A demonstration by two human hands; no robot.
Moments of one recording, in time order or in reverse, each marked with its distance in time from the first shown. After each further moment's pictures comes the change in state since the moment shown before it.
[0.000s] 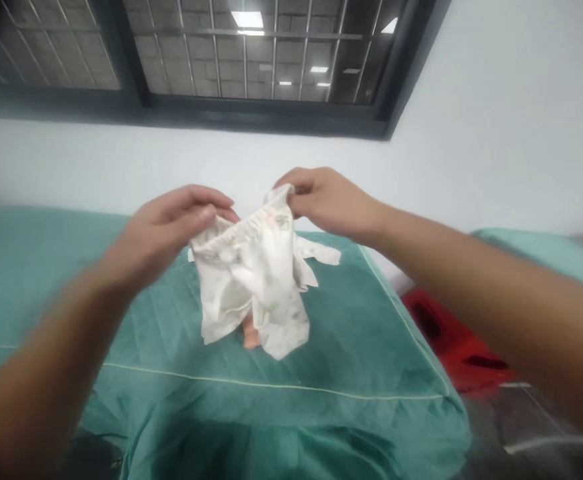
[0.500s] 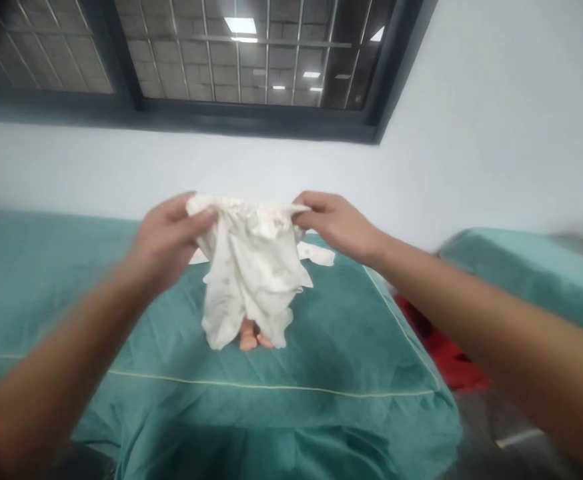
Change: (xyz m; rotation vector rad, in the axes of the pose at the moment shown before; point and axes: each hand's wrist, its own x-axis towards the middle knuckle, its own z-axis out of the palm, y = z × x) left_hand 0.006 -0.010 0.019 -0.314 0.159 -0.097; right_hand -0.025 0.030 0.001 0.145 0.045 0.104
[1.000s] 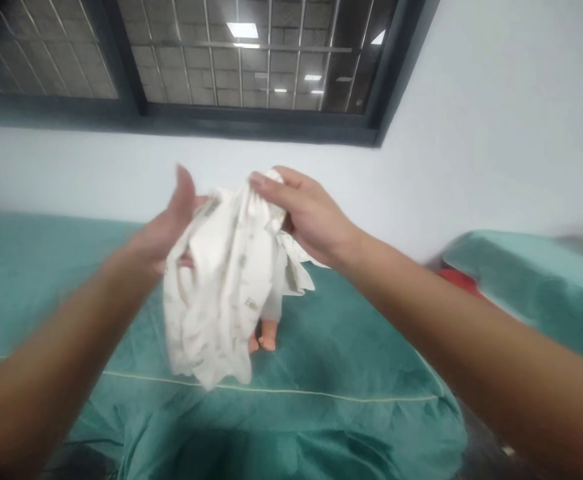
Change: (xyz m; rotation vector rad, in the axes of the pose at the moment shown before) left_hand 0.022 0.004 -0.008 -0.217 -0.330 -0.350; right_hand 0.012 -0.046 0.044 0.439 0.028 -0.052
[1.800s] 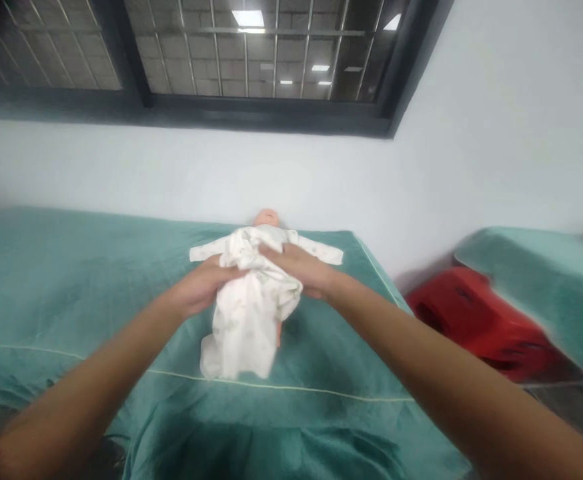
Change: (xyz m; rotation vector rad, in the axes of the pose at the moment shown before) left_hand -0.011 -0.093 0.001 -0.211 0.038 -0.143; right_hand -0.028 0.087 0.007 0.184 -0.159 0.481
